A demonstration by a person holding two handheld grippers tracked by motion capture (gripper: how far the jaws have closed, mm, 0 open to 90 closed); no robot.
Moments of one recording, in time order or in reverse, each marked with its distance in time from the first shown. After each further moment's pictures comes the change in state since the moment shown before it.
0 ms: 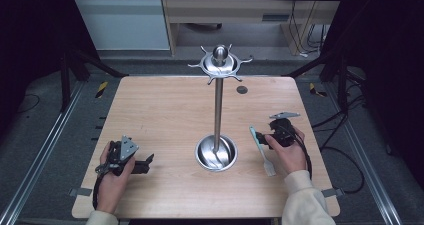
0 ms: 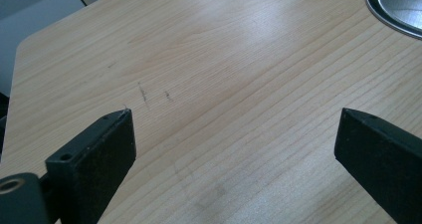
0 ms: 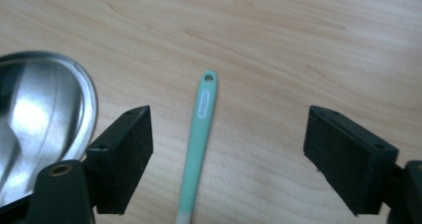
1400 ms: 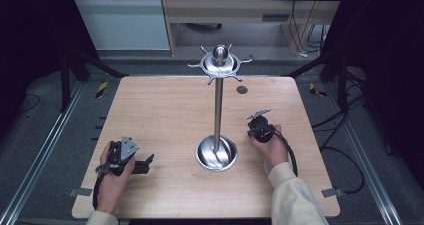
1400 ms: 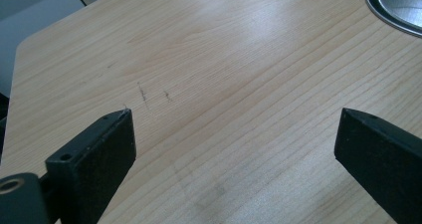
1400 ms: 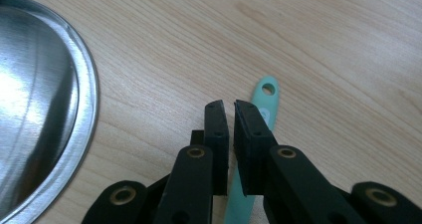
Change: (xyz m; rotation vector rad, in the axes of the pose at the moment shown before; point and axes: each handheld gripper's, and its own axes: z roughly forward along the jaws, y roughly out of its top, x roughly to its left) left arm -0.001 0.000 0.000 0.004 0.000 0.006; right arm 0.033 0.014 0.056 0.161 0.011 -0.167
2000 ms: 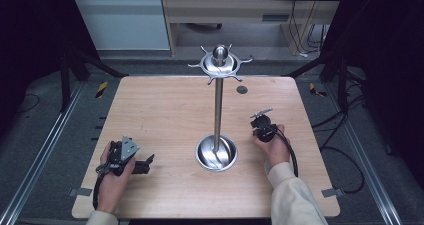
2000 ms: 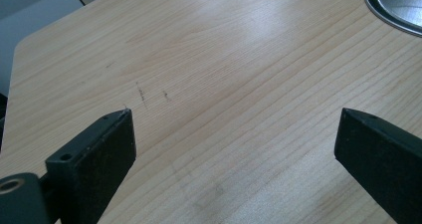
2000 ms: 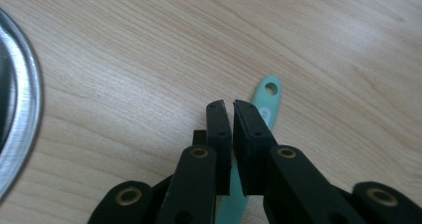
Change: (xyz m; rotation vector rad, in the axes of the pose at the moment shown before) left arm 0.000 0.000 0.000 0.002 -0.003 0.002; right arm -0.007 -0.001 -0.001 0.046 -0.089 0.041
